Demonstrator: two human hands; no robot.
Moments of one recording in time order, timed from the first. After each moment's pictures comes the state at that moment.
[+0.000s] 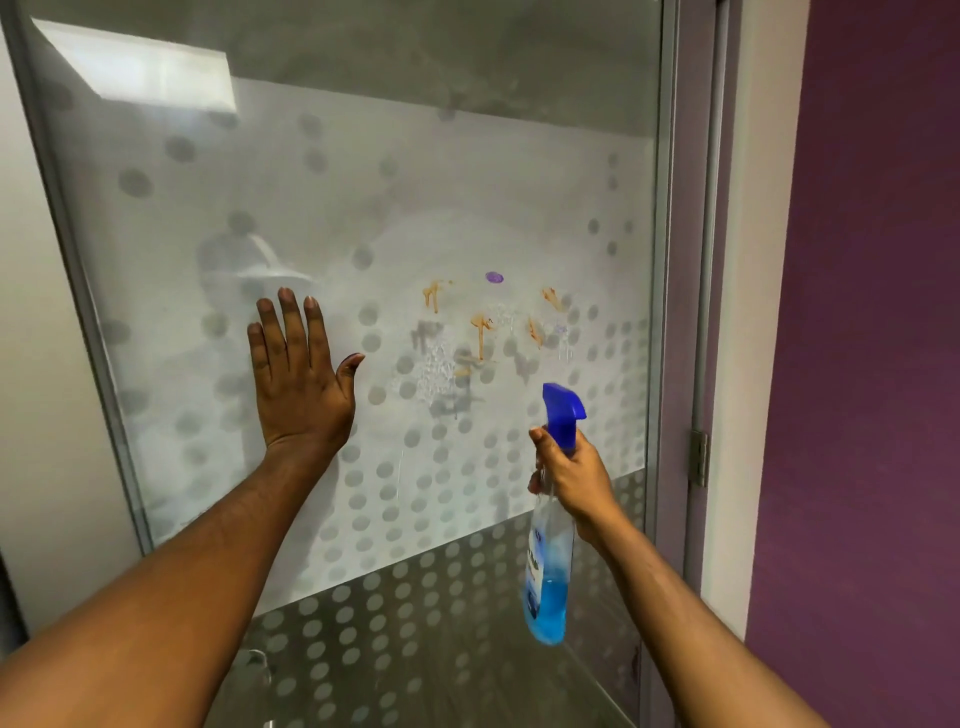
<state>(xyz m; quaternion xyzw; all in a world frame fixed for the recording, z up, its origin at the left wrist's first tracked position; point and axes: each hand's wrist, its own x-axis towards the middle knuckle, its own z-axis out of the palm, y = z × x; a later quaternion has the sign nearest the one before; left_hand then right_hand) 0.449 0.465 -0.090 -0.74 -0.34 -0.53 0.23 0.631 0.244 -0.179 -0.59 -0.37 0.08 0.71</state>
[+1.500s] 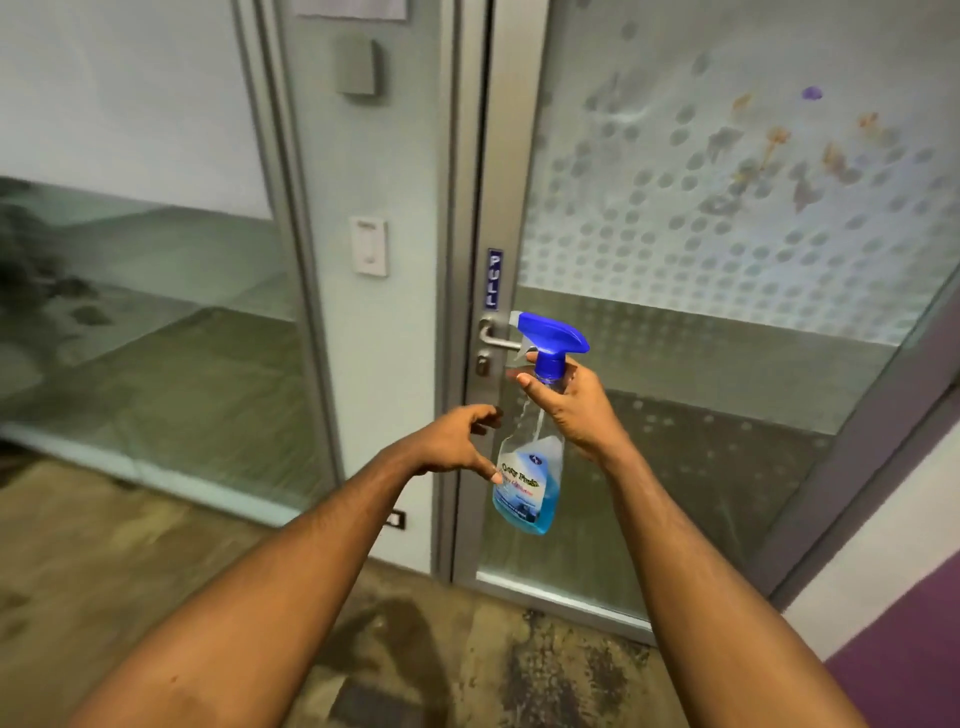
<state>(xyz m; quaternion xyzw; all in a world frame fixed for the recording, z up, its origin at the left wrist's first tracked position) 0.140 0.092 -0.328 -0.76 -0.45 -0.20 -0.43 0.329 0.053 -0.278 -0.46 -0.61 0.37 0.52</state>
